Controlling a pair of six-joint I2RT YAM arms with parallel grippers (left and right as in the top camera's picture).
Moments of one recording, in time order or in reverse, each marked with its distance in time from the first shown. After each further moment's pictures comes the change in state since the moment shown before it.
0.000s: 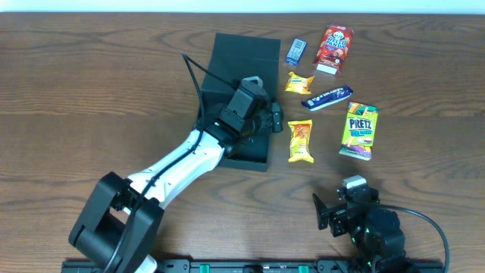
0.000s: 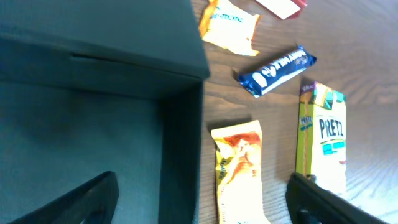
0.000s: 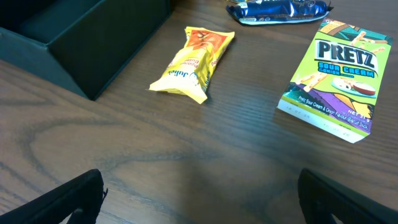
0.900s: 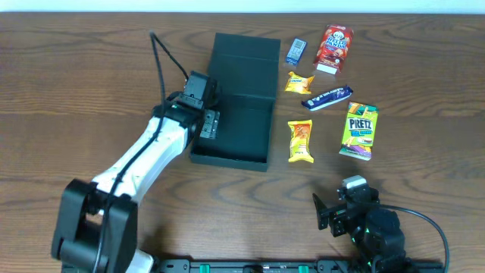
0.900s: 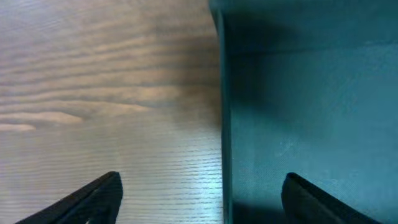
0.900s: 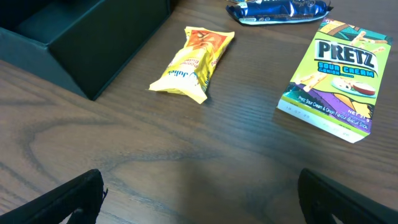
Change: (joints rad) left arm 0.248 -0.052 0.011 -0.421 -0.333 0.595; right arm 0.000 0.000 0.000 0.000 0.000 0.000
